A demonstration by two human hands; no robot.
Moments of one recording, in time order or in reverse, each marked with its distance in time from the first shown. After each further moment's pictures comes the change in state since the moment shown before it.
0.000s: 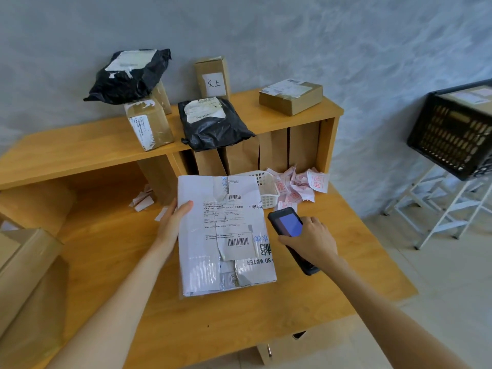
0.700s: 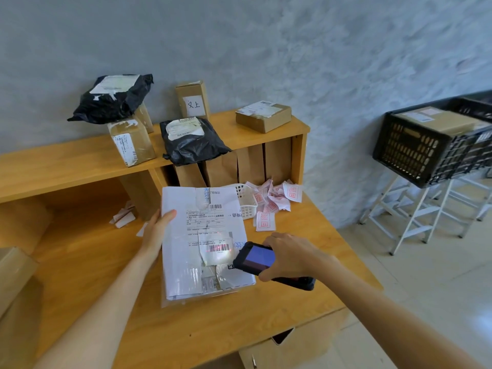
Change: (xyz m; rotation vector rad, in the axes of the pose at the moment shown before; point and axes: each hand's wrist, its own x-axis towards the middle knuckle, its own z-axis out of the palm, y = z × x) left_hand -0.008 0.011 0.011 0.006 0.049 0.010; right_hand -0.048 -0.009 -0.052 -0.300 -0.247 -0.467
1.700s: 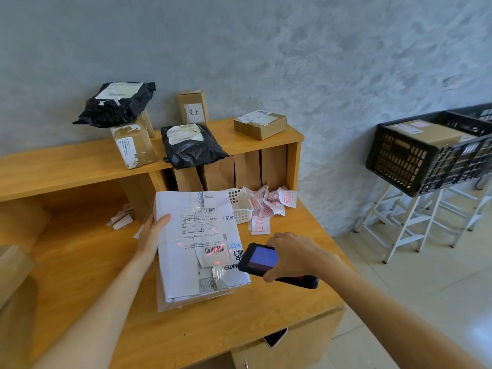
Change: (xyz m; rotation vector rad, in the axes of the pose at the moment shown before) left_hand -0.018 -0.002 -0.005 -0.030 -0.037 0.028; right_hand -0.023 0.001 -0.018 -0.099 -0.007 0.009
